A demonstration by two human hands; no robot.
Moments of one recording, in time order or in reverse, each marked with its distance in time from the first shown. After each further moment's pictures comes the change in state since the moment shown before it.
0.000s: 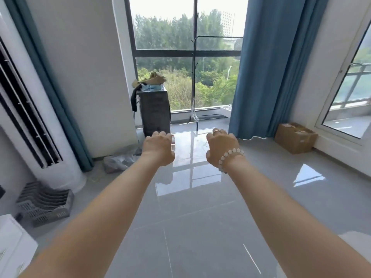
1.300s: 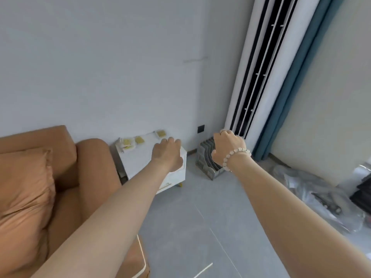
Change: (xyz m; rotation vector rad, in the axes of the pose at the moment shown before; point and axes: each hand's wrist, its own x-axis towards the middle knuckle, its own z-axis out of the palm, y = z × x) left_hand -0.008 -0.425 0.122 0.057 -0.270 -1.267; right_hand 0.335 -0.507 0.071 0.322 0.006 -1.223
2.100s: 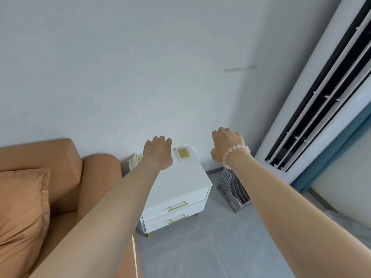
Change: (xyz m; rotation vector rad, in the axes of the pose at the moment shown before) left_hand 0.241 -0.207 0.034 0.139 0.017 -0.257; right_hand 0.324 -0.108 0.039 -0.096 0.034 -0.269
